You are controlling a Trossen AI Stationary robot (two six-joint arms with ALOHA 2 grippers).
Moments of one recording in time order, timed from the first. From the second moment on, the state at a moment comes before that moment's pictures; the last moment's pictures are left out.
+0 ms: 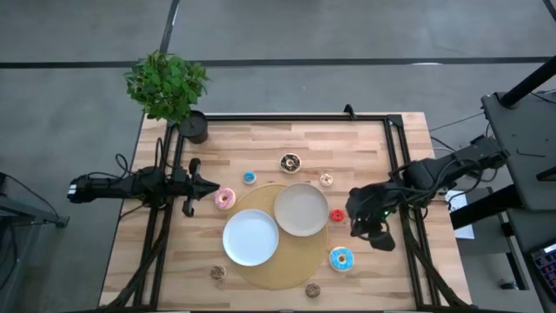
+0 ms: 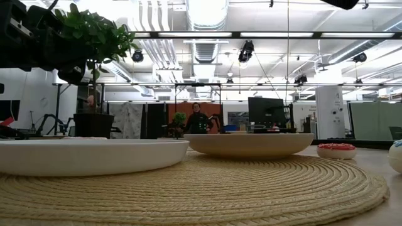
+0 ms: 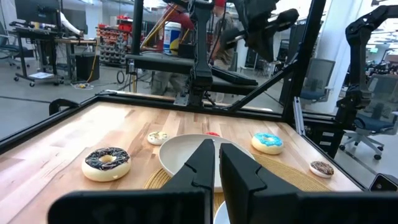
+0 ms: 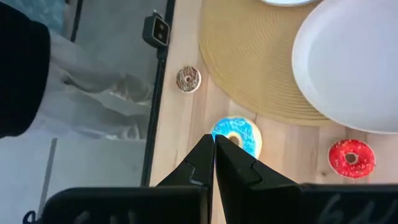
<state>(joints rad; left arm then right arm) -0.03 0.00 0.01 0.03 -0.03 -0.13 0.39 1.21 1.21 -0.93 -0.26 0.48</state>
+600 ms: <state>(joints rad) -0.03 0.00 0.01 0.02 -0.03 -0.13 0.54 1.23 1.21 -0.95 0.09 0.53</state>
